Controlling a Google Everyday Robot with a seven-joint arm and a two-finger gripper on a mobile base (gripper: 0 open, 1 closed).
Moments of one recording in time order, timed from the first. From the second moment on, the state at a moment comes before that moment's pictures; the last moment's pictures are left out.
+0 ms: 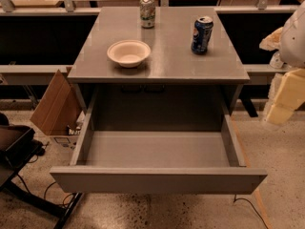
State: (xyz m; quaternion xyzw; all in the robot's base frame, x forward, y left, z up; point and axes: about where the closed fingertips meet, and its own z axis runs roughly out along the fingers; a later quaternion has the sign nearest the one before) arm 0.438 -0.216 0.978 -0.60 0.78 -0.04 0.16
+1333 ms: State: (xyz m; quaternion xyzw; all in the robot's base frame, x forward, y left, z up) arm 0.389 -0.210 0.844 -0.55 0.81 0.01 0.20
